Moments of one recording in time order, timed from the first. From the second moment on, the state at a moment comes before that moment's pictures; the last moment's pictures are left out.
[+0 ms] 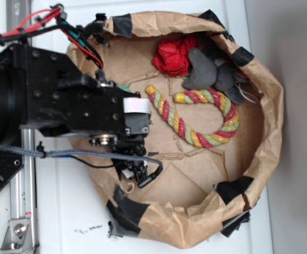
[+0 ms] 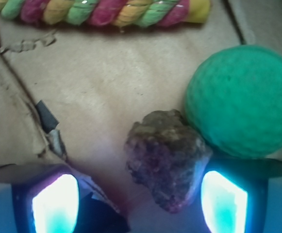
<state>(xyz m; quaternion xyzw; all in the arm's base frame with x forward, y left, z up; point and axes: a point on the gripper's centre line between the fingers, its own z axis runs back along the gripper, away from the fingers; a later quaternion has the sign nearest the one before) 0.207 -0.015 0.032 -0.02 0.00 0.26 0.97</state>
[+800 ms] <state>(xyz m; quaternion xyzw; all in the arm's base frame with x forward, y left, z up) 0.216 -0.004 0.022 -0.08 -0.04 0.17 0.98</state>
